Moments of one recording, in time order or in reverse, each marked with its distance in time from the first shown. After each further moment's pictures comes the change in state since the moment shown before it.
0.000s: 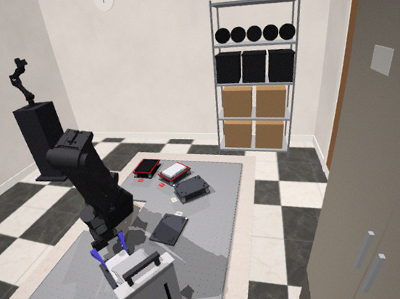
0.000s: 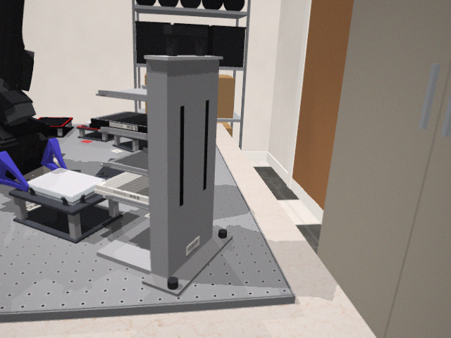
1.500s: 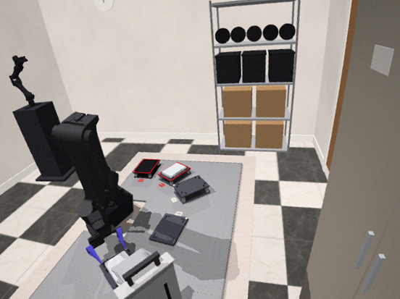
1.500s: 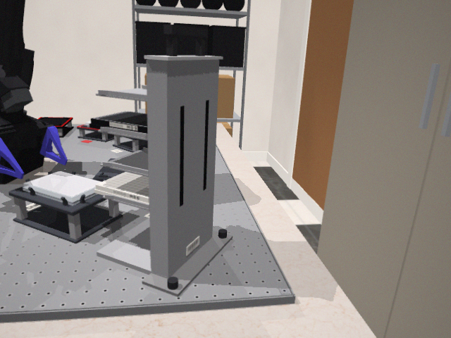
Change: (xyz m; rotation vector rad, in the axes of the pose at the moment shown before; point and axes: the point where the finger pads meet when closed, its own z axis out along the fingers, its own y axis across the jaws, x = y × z) arm -0.025 -0.005 -0.012 0.012 -0.028 -0.016
